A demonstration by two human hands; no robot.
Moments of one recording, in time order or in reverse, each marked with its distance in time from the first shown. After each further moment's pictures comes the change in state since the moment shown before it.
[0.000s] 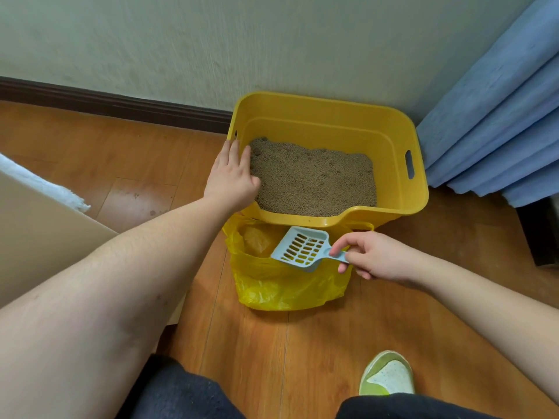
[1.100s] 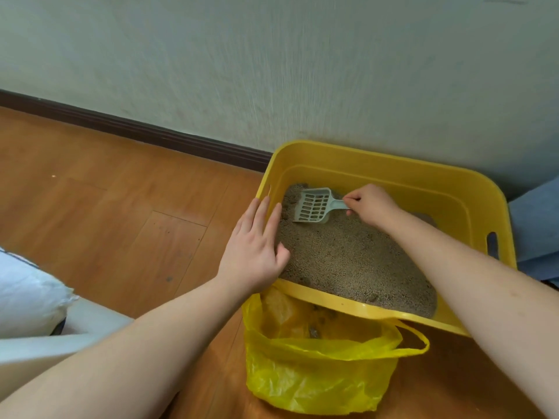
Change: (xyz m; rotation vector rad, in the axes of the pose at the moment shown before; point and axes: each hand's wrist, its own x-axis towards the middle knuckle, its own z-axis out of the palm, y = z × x) left_hand 0.007 0.000 0.010 0.055 0.072 -0.033; right_hand 0.266 -0.069 -0.105 -0.372 0.292 -0.092
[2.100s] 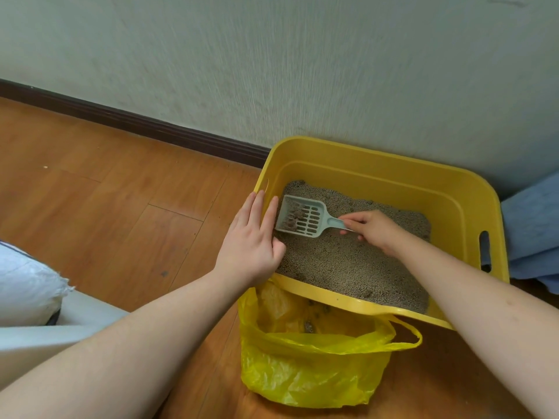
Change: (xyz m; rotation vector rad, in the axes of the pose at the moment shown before) left_hand -0.001 0.002 -0.003 -0.060 -0.024 -0.035; right_hand -0.027 0.043 0.023 0.400 -0.171 0.053
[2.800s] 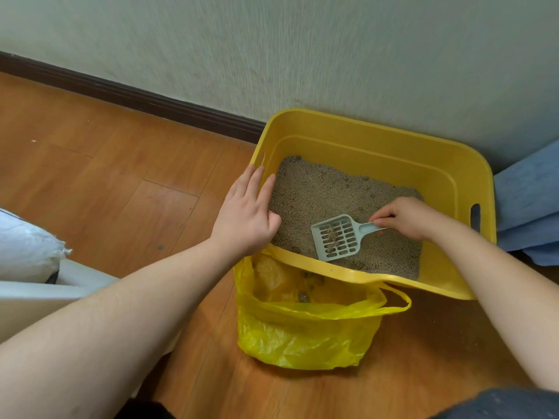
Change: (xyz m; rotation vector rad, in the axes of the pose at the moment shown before) left_hand 0.001 -0.003 0.003 0.054 0.017 0.065; right_hand -0.044 0.019 -0.046 -0.737 -0.085 -0.038
